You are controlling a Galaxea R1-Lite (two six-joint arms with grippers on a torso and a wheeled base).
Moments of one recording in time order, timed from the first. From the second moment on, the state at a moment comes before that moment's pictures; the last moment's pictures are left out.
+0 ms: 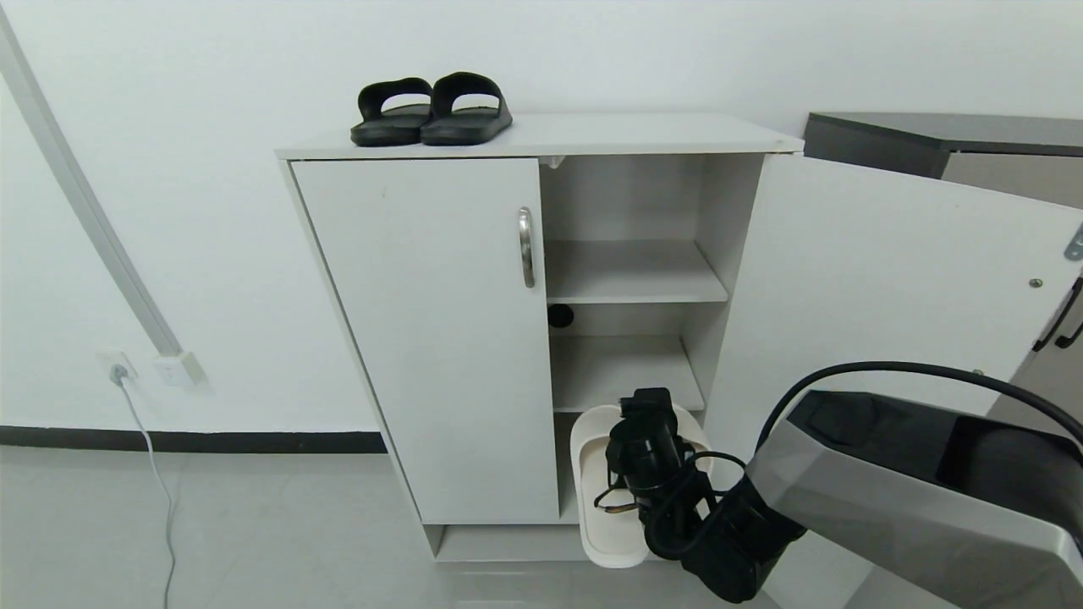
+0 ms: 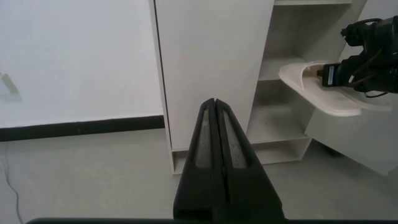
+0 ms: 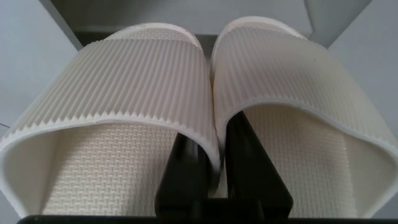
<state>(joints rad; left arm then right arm) 0.00 0.00 0.00 0.00 -0.08 0.00 0.77 2.41 -1.12 -0.85 -0.70 0.32</state>
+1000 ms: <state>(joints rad) 0.00 0.00 0.00 0.00 -0.08 0.00 0.77 2.51 -1.06 -1.23 -0.70 0.12</state>
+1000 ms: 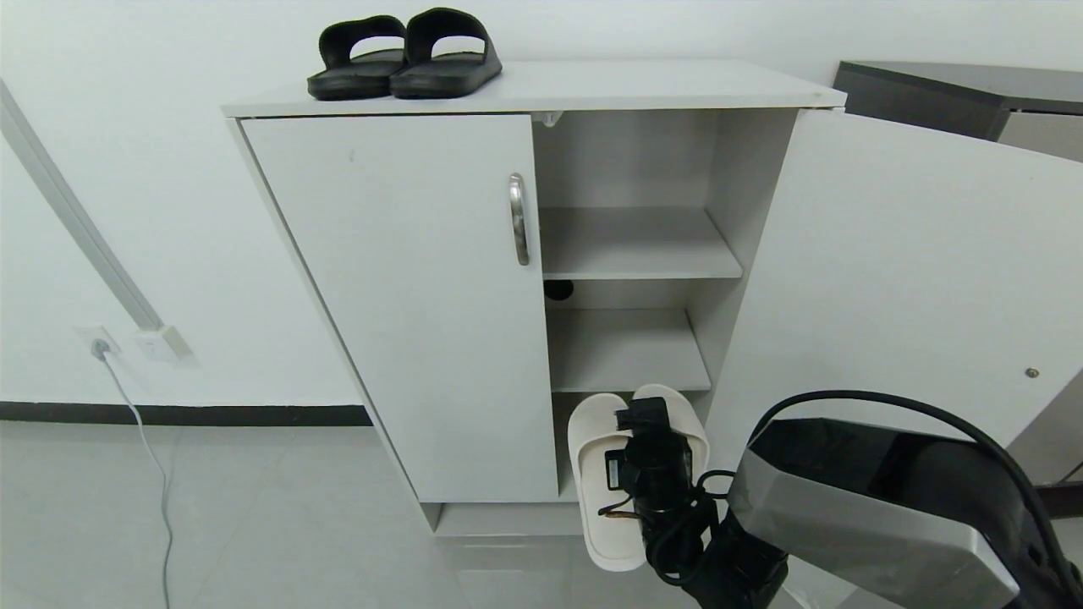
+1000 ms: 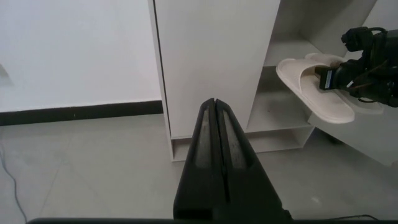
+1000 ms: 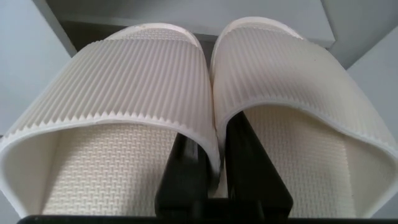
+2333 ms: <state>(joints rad) 0.00 0.00 0.00 0.00 -0.08 0.00 0.75 2.53 -1.08 -1.25 -0.70 0.12</state>
